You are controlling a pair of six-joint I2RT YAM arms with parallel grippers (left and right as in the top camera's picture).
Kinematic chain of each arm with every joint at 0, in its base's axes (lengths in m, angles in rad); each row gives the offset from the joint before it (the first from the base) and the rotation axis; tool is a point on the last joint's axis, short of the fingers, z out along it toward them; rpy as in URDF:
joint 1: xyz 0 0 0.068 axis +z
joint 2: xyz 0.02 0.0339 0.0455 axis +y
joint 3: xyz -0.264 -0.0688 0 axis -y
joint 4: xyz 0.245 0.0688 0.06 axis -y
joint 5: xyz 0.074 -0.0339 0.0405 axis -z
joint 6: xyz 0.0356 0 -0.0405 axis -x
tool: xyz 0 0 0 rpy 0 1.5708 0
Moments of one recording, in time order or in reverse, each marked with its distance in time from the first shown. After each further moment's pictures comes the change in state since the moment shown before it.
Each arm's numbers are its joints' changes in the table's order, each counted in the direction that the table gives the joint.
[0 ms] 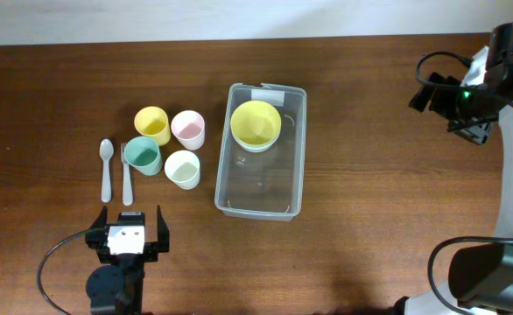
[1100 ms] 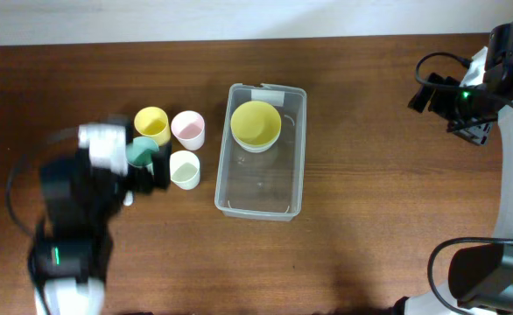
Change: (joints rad) left arm 0.000 0.955 0.848 -0.172 0.313 0.153; right arm 0.000 0.000 0.000 -0.003 0.000 -0.001
